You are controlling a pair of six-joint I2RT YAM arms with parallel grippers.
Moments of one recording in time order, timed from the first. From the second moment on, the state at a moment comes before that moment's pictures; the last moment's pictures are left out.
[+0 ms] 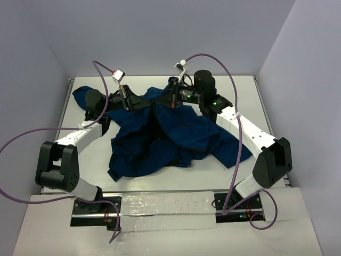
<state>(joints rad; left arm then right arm) -0.23 1.51 0.90 0.92 1.09 -1.25 0.54 1.52 1.34 0.02 -0.68 0.57</state>
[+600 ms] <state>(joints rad) -0.26 1.49 0.91 0.77 1.02 -1.11 0.55 1.50 1.30 0.04 -0.54 0.60</state>
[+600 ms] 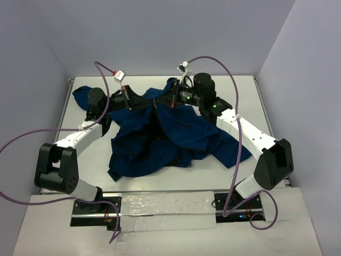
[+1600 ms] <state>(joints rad) -0.28 1.46 1.05 0.40 1.04 -0.78 0.55 1.48 1.33 -0.03 -0.52 0.61</state>
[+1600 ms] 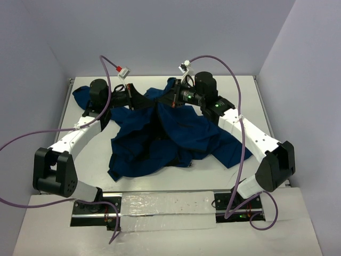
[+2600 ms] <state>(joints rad) -0.27 1.25 1.09 0.10 0.78 -0.88 0.56 1.44 1.31 0.19 -0.34 0.62</state>
